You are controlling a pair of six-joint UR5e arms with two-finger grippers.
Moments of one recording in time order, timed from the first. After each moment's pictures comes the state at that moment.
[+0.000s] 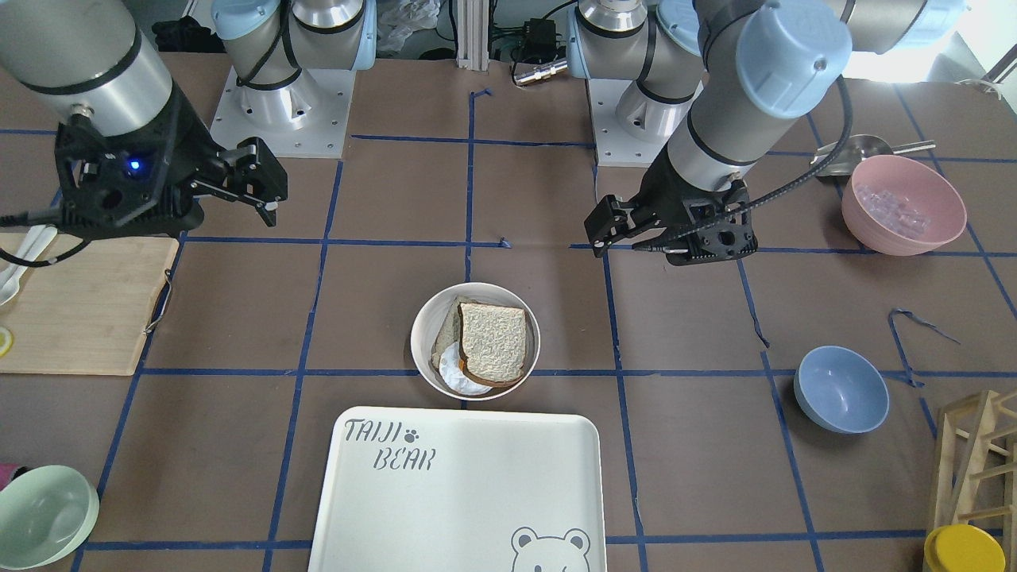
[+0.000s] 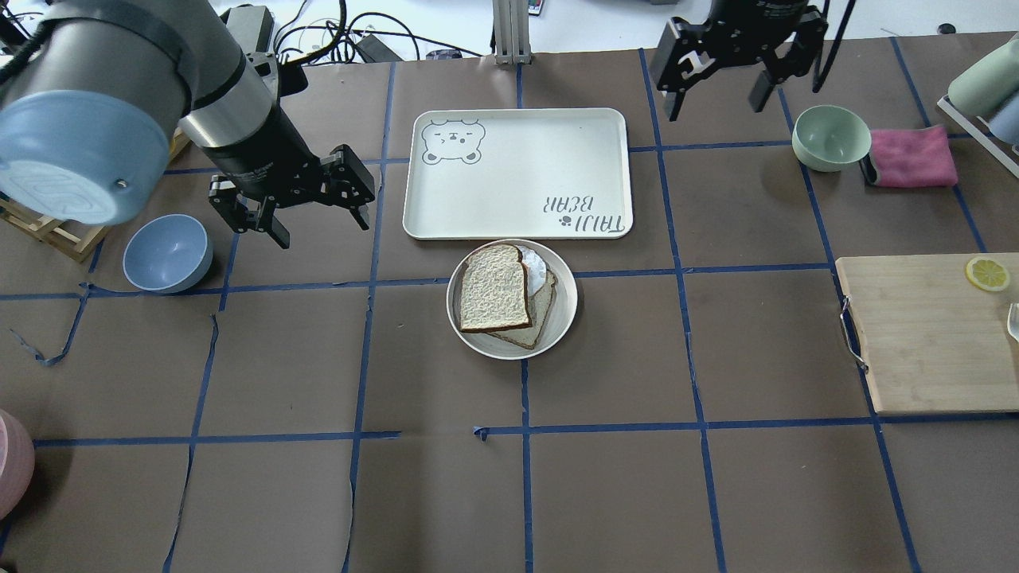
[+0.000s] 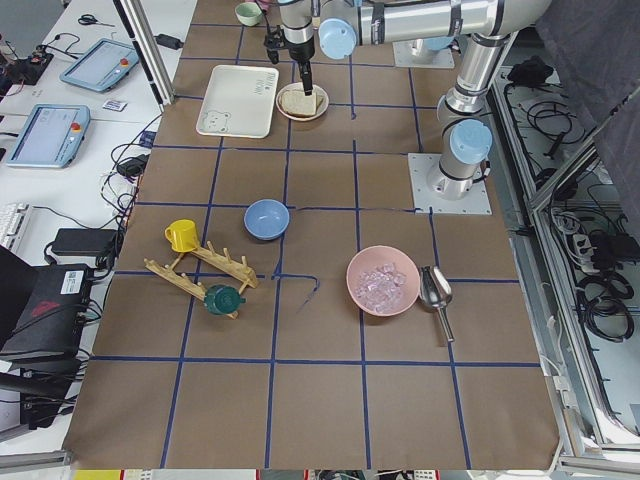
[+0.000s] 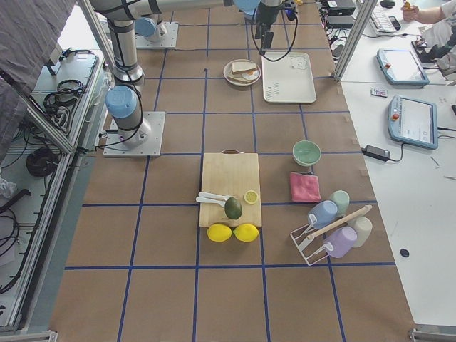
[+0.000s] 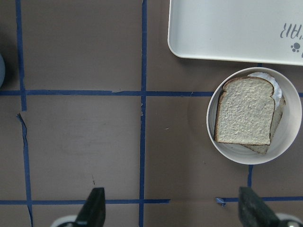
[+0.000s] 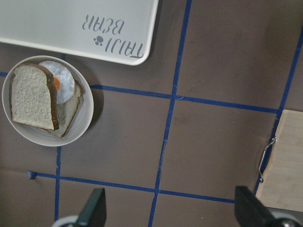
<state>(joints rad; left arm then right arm) -1.58 -1.65 -1.72 -1.44 1.43 -0.26 1.58 -1.42 1.29 -1.35 -1.57 -0.13</state>
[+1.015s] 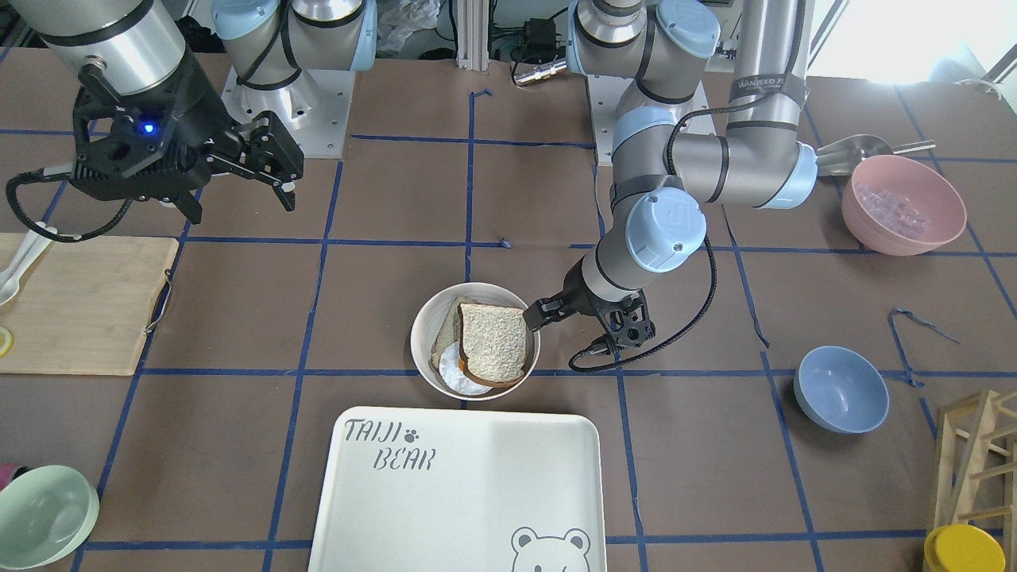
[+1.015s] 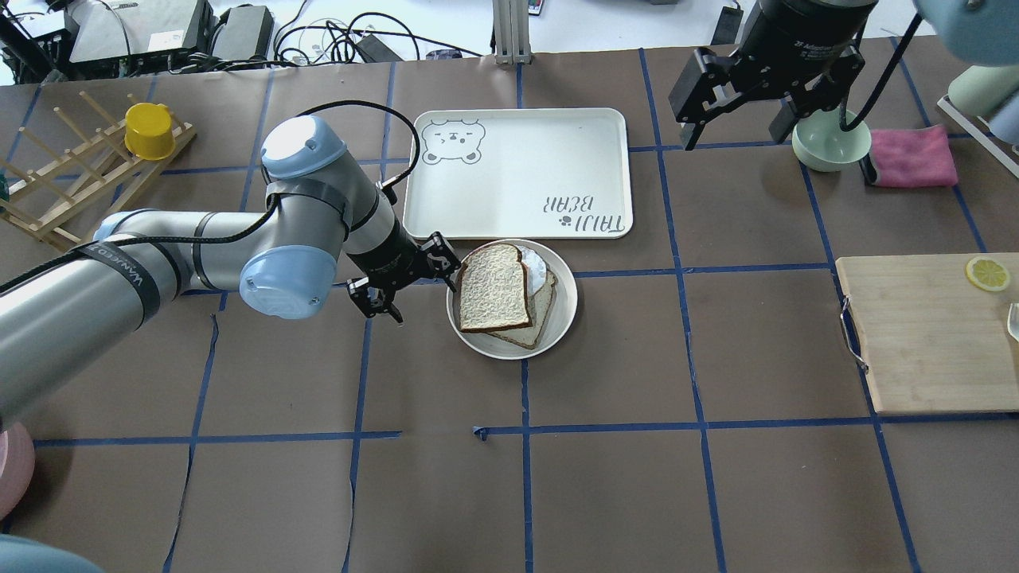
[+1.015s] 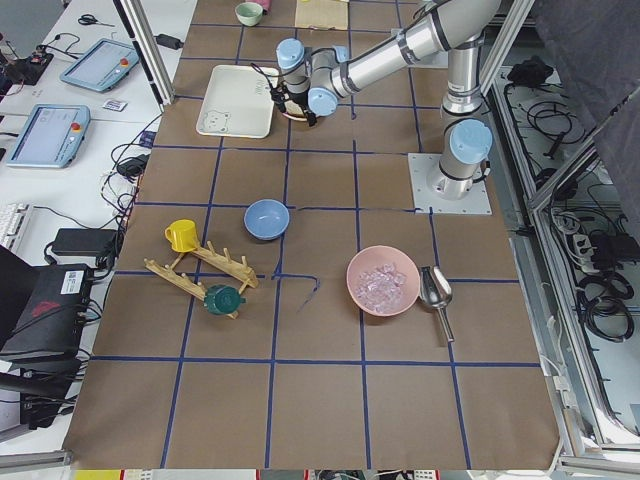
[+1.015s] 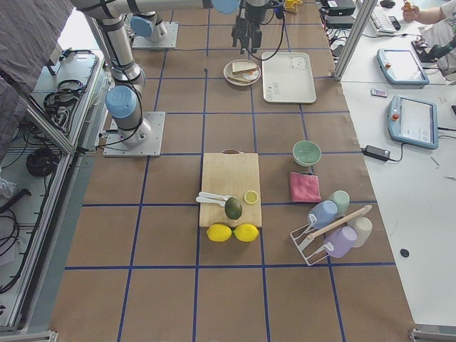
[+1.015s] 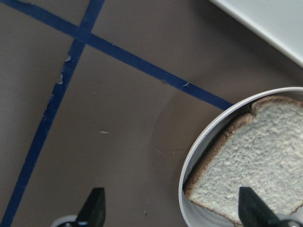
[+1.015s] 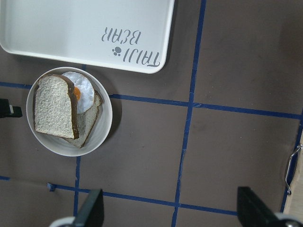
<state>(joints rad) -1.65 -1.90 -1.93 -1.03 1.33 -0.49 1.57 -1.50 1.43 -1.51 -1.46 -0.12</state>
